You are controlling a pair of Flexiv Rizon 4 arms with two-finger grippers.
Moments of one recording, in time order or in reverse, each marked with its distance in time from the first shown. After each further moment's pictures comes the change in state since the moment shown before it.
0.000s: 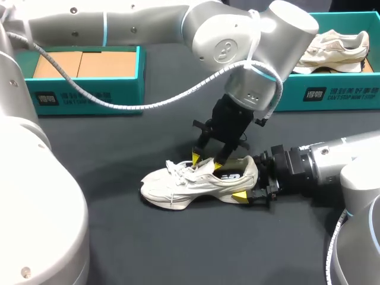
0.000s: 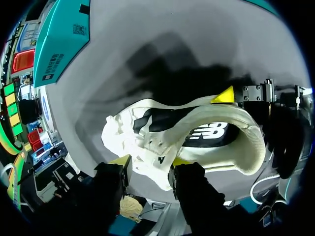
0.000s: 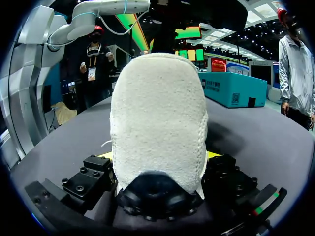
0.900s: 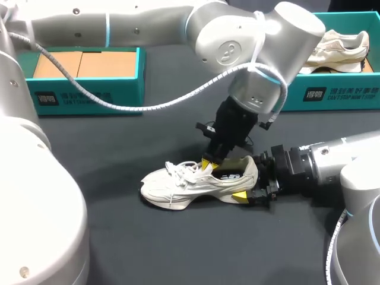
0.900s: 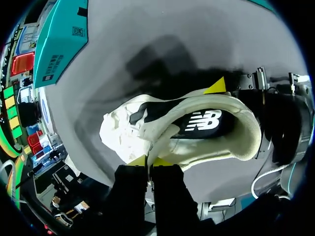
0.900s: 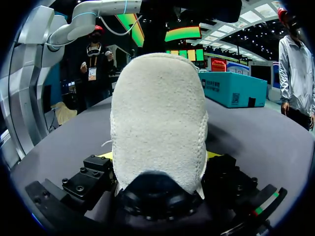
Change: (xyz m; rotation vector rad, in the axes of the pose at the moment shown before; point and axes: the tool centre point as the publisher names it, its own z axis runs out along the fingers) left arm 0.005 0.015 -0.005 0.033 0.012 0.004; right arm 0.000 0.000 0.000 0.000 0.000 0.000
